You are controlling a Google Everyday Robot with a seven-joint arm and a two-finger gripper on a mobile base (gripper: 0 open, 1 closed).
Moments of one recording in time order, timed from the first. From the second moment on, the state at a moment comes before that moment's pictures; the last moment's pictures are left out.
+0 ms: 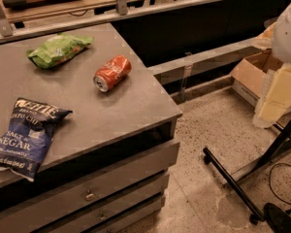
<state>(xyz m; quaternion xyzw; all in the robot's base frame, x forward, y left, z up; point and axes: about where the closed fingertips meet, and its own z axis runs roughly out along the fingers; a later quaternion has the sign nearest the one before) 0.438 -0.217 0.976 -0.60 0.78 -0.03 0.16</state>
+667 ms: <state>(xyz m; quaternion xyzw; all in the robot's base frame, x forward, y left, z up) 0.464 -0.204 0.982 -0.63 0.76 -0.05 0.17</state>
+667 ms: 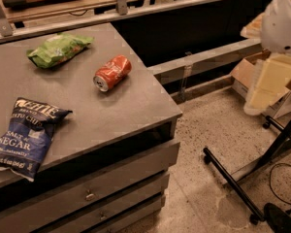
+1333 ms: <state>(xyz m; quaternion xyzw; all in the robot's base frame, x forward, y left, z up) 0.549 -0.118 0.994 -0.74 0.64 -0.08 0.19</state>
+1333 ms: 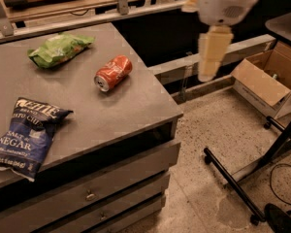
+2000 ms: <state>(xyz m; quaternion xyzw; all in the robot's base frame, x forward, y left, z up) 0.557 -0.101 0.996 -0.75 0.63 -0.08 0.20</state>
